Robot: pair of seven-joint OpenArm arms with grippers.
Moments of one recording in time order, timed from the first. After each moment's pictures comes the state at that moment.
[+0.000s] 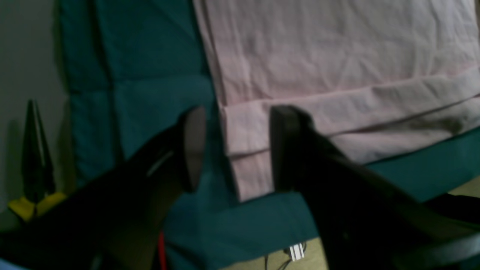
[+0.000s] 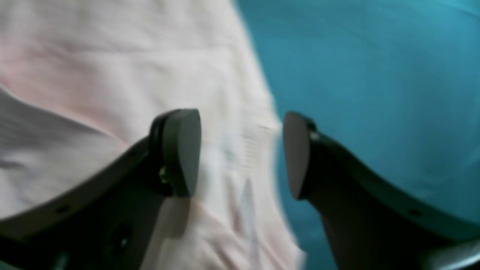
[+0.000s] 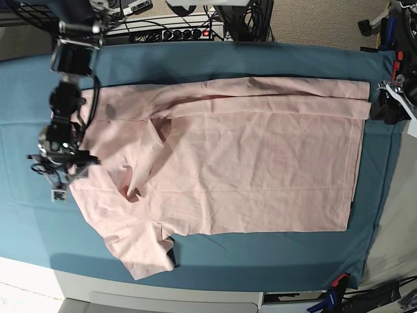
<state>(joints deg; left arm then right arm) 21.6 -31.3 -34.1 95.1 -55.1 -37.0 55.7 11.4 19.5 13.2 86.4 -7.0 8.0 -56.2</state>
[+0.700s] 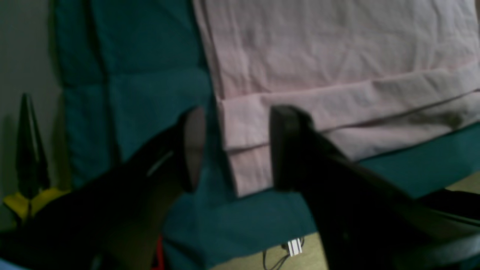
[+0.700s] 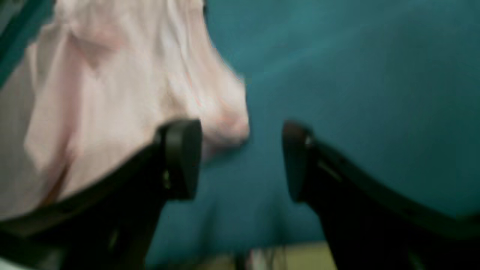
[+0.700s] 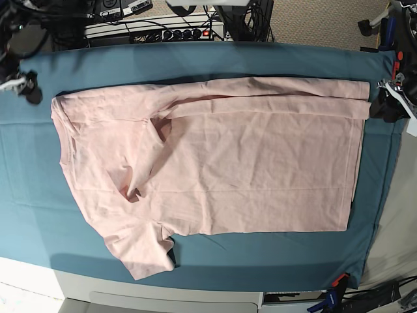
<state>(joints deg) 21.7 -31.4 -34.1 95.1 -55.8 -37.0 56.7 -13.5 23.0 64.1 82.1 59.5 34.2 -75.3</state>
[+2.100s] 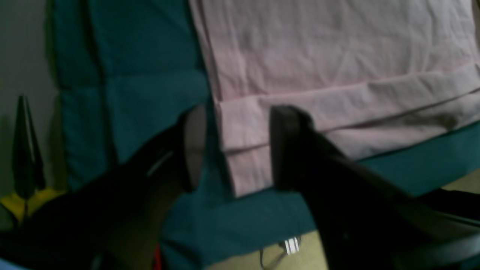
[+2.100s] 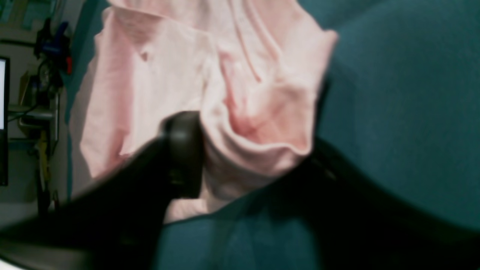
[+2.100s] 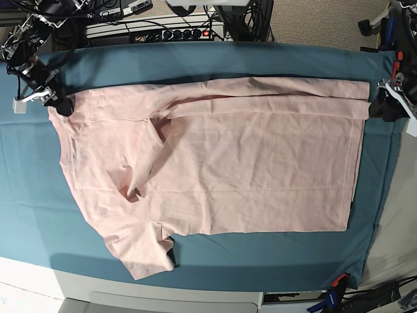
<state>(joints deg) 21.5 -31.4 -34.1 95.1 -56.5 -34.6 59.0 -5.6 19.4 56.0 70.0 60.6 35.7 -72.3</state>
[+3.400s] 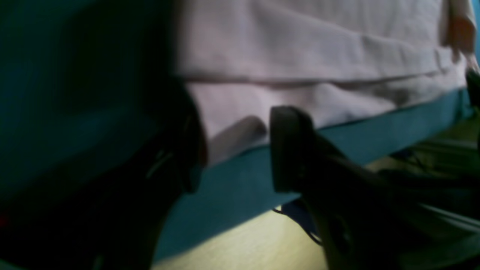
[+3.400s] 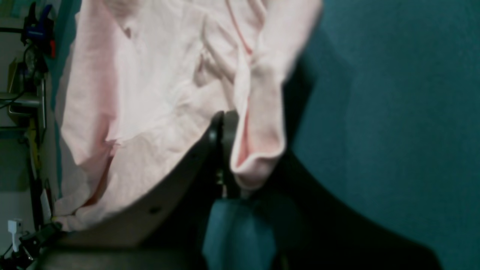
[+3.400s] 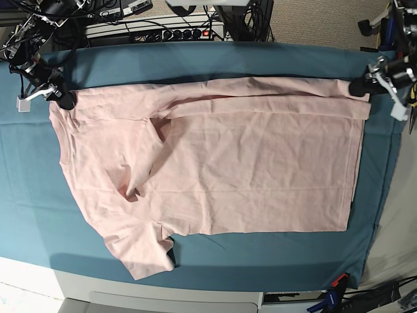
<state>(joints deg) 19.7 -31.3 -25.0 78.9 -71.0 -34.6 65.3 -5.7 19.0 55.9 70.0 59.7 37.4 -72.9</state>
